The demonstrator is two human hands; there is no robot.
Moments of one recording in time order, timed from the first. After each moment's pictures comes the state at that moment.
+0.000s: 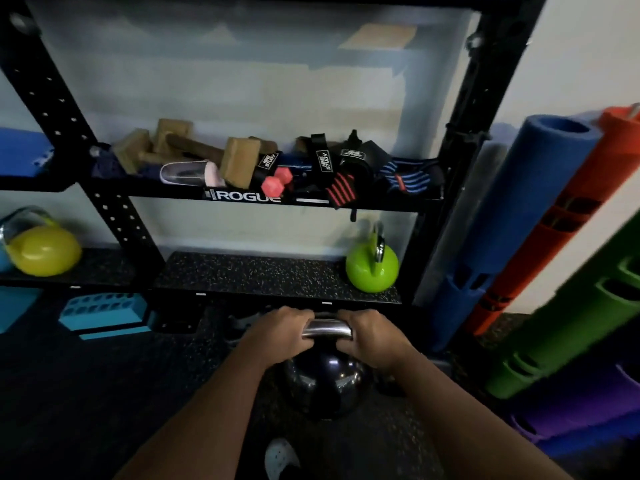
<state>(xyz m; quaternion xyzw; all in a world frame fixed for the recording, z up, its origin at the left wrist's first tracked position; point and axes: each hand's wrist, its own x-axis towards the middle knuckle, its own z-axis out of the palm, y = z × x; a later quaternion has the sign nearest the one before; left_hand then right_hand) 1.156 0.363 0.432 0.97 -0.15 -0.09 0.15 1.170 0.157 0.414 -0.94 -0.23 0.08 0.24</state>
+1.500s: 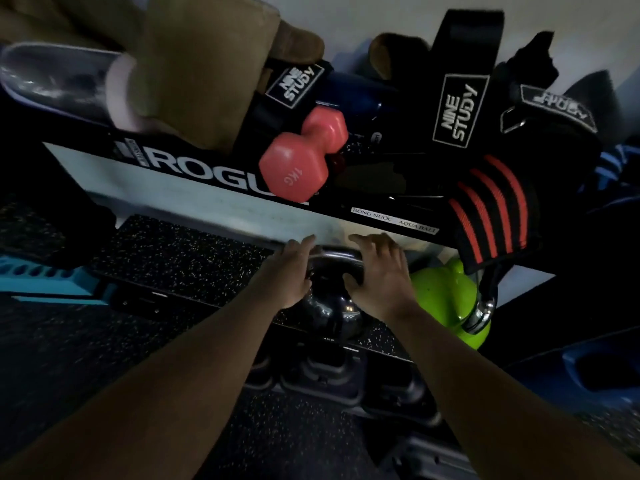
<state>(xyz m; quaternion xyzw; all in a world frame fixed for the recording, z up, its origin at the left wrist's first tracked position) 1.548 0.447 0.224 0.97 -0.01 -0.08 0.24 1.571 0.256 0.242 -0.97 -0.18 0.01 0.17</state>
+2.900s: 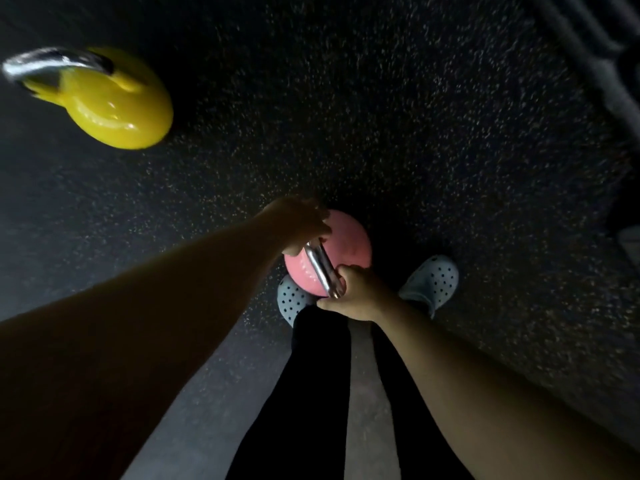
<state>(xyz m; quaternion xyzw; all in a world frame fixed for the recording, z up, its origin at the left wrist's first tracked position) 0.798 0.606 -0.113 0.88 -0.06 -0.46 0.07 0.844 0.412 -0.124 -0.73 -0.33 0.59 0.05</state>
